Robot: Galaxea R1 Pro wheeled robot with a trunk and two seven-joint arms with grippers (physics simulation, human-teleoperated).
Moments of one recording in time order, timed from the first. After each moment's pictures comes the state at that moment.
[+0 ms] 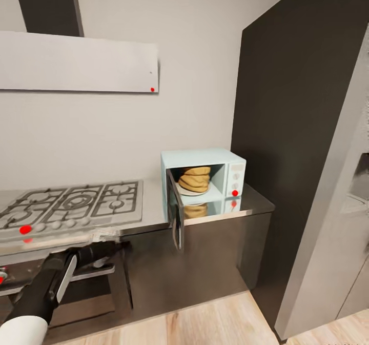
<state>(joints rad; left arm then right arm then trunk) -0.51 0.16 0.20 -1.01 0.00 0.57 -0.65 -0.17 -0.22 -0.78 0.08 0.66 -0.13 0.25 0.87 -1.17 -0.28</state>
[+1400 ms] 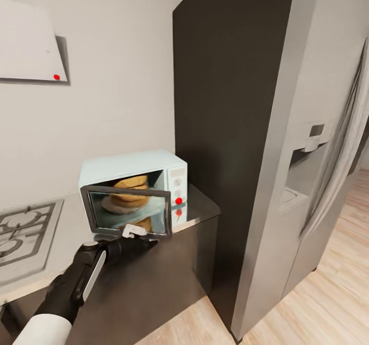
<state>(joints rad) -0.51 0.08 -0.02 -1.11 0.00 0.57 -0.64 -0.17 -0.21 -0.78 0.08 0.66 -0.12 0.25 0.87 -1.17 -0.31</state>
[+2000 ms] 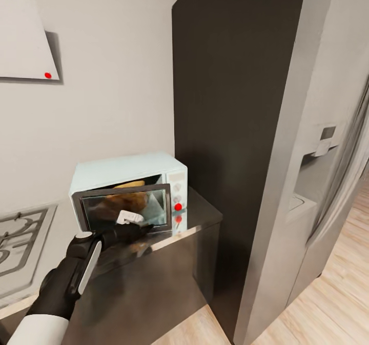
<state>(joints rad) -0.51 0.08 0.01 -1.28 0.00 0.57 -0.57 -0.17 -0.20 -0.78 0.08 0.66 -0.13 0.25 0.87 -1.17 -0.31</state>
